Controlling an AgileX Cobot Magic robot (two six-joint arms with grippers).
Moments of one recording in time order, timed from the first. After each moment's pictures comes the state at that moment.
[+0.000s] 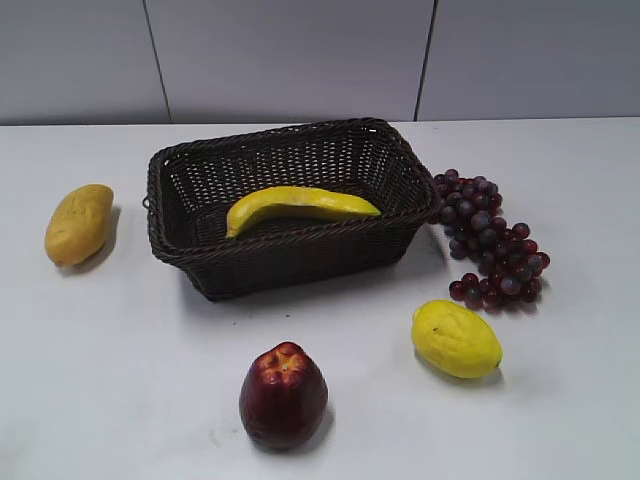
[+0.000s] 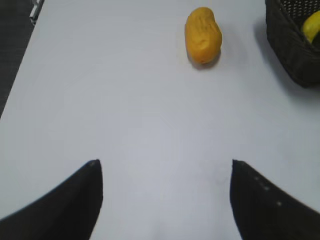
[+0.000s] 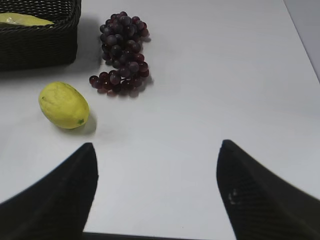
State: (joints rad) left arm -0.07 0.25 -0.60 0.05 1.14 0.06; right arm 0.10 -0.01 -0.49 0.01 1.05 -0.04
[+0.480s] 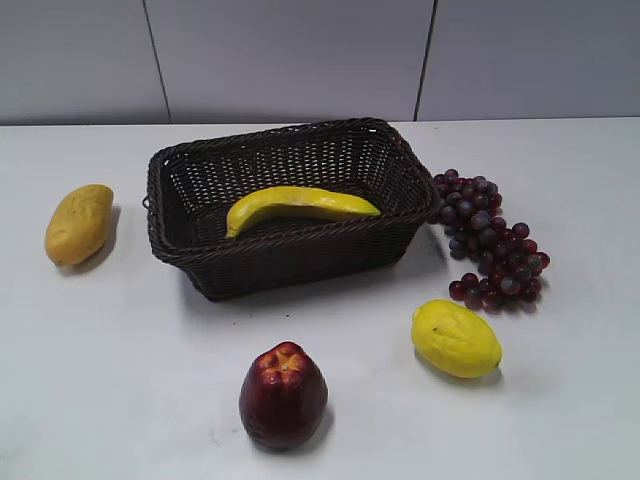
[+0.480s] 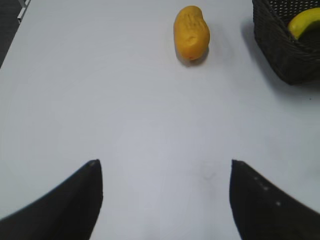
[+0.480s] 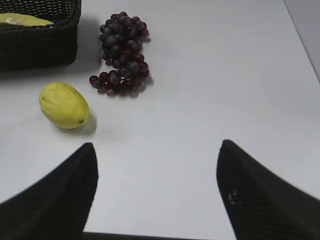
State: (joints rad) left arm -0.07 0.17 -0.55 0.00 1.14 0.06; right arm 0.10 -0.01 -0.49 0.01 1.05 -0.04
